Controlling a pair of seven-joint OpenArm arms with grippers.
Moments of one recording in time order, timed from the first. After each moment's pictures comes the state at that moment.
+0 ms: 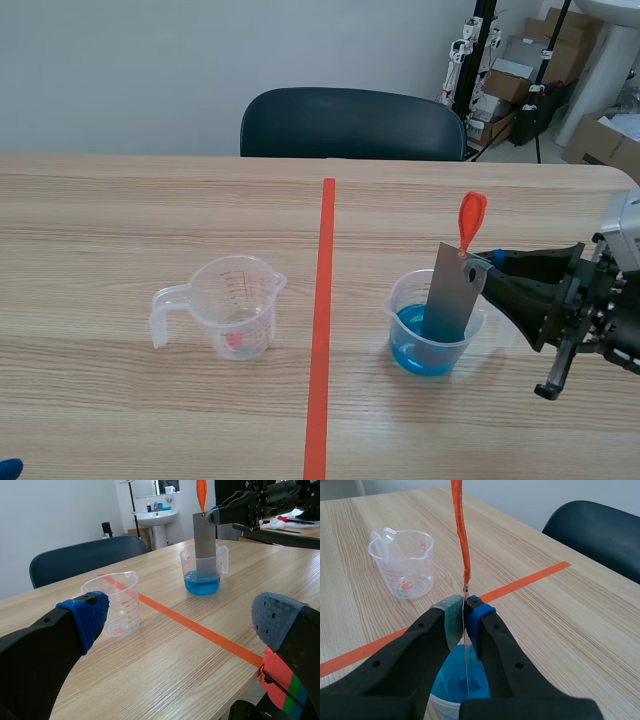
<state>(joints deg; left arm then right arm) 44.0 -24.9 4.9 67.3 17.1 -12.6 -89.0 2.6 52.2 -43.9 71.7 22.0 26.3 50.4</state>
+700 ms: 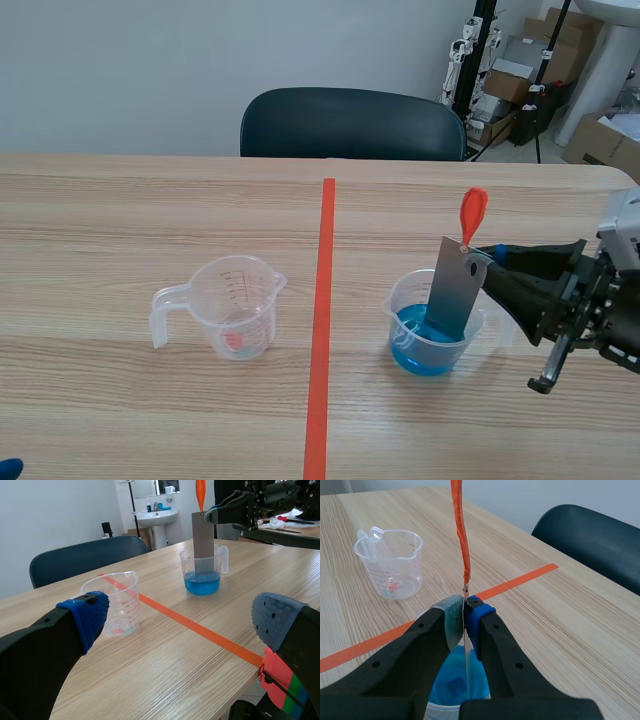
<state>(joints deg) 44.0 -24.9 4.9 67.3 17.1 -12.6 -89.0 2.6 51.7 -43.9 71.7 22.0 23.2 50.4</state>
